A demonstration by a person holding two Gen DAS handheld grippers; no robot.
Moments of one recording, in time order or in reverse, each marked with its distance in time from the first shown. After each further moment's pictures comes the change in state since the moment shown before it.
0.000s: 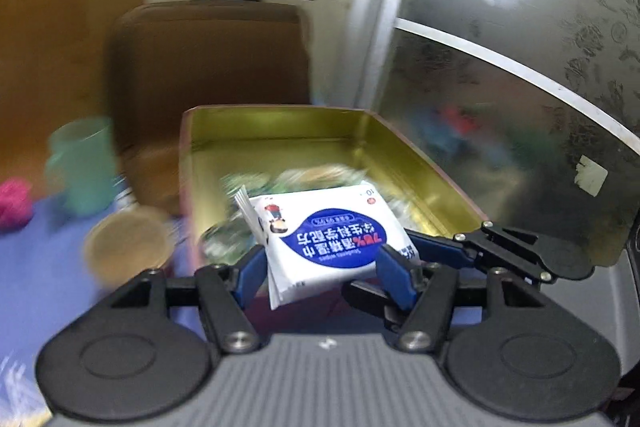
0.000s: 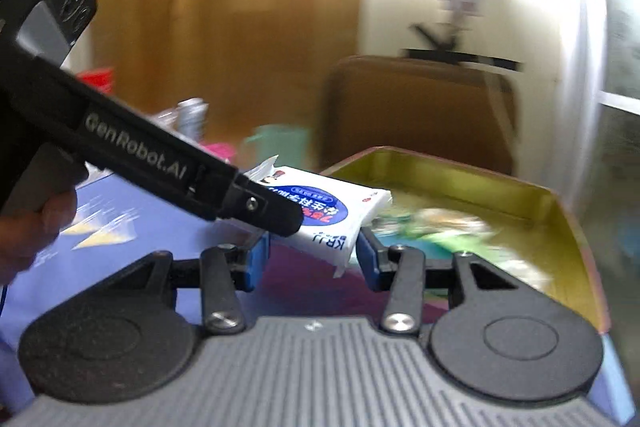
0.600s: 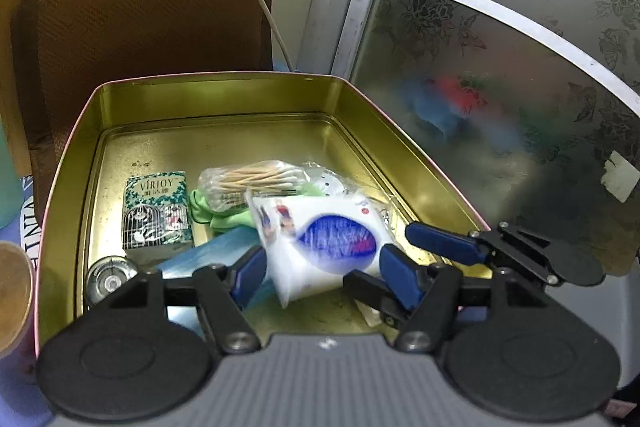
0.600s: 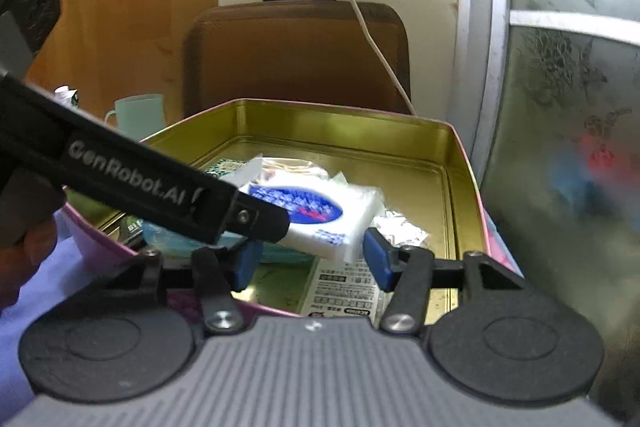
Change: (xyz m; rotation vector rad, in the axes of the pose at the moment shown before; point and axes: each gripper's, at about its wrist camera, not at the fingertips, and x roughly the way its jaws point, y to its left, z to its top) left arm 0.109 -0.022 0.020 -0.015 0.098 -0.041; right arm 0.045 -0.100 -0.024 0.128 0.110 -0.185
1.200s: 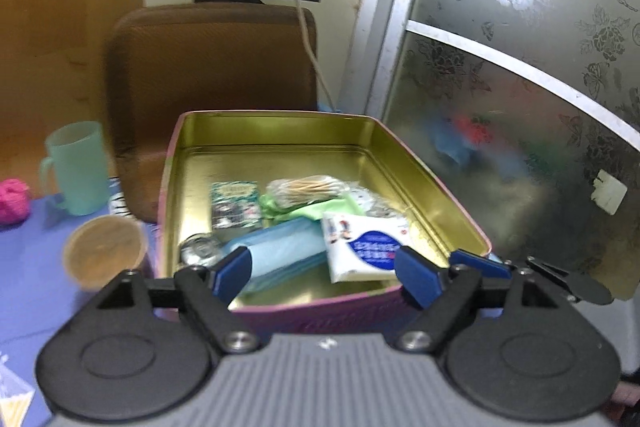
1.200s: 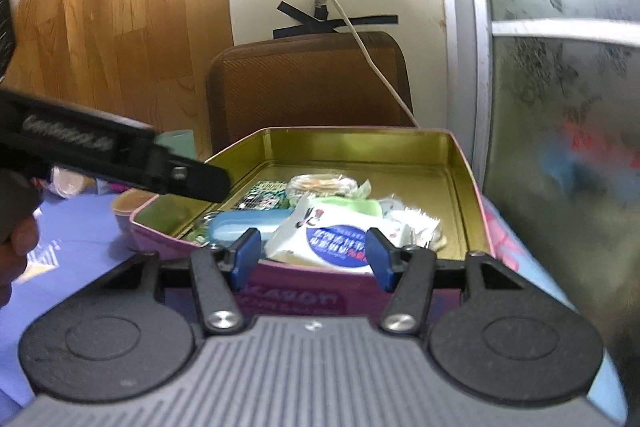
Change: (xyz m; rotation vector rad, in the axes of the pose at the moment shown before) left arm -0.099 0.000 -0.030 -0.030 -0.117 0.136; right arm -0.056 0.025 -0.009 0.112 -0.068 0.028
